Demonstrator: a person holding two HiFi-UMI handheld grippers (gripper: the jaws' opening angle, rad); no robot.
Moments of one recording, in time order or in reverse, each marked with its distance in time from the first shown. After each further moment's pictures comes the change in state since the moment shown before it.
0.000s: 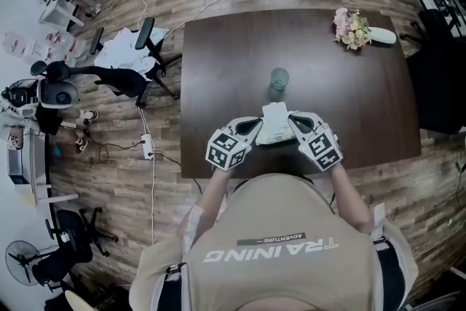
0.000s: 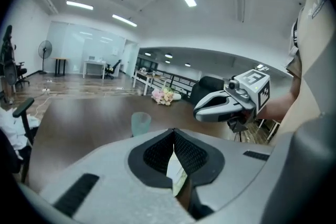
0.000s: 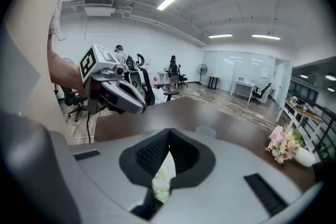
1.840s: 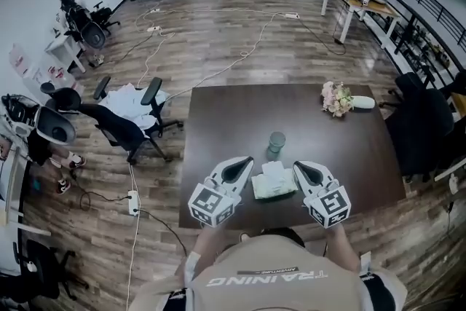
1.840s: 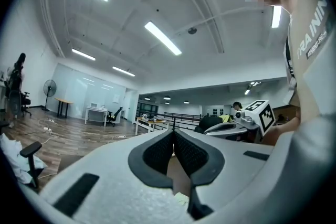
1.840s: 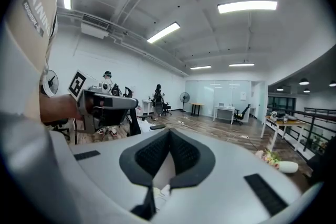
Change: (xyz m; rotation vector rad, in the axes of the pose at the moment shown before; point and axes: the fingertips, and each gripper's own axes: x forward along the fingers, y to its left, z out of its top) left arm -0.145 -0.029 0.134 0.181 -0.500 0.063; right arm -0.087 0.032 0.130 0.042 -0.348 -0.226
